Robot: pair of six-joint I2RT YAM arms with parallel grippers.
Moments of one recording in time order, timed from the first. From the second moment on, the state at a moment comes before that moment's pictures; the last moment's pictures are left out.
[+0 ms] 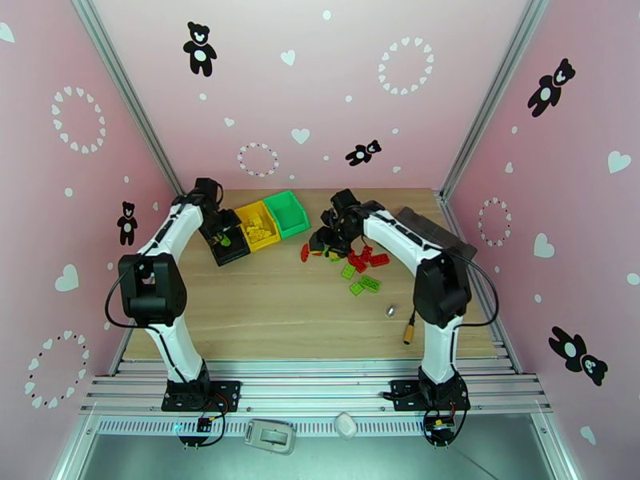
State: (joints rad) left arm -0.06 1.86 1.62 -0.91 0.07 -0.68; right arm 0.51 1.93 1.68 -0.95 -0.45 0.49
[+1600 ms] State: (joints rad) left arm -0.95 2.43 2.14 -0.95 0.03 -0.45; right arm 0.17 1.22 0.93 -1.09 -0.24 0.54
